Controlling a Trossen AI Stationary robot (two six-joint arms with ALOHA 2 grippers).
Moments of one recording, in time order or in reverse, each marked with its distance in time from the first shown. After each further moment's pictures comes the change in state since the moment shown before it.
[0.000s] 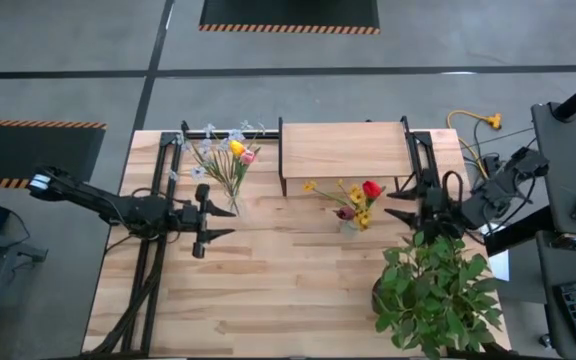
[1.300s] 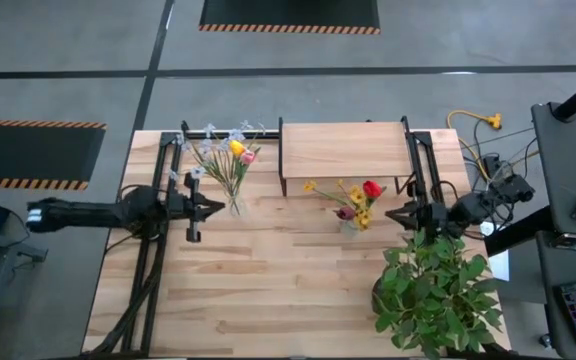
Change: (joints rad) left arm 0.337 -0.237 -0.235 0.120 0.283 0.091; right arm -0.185 -0.508 -0.554 0.528 -0.380 -0.425
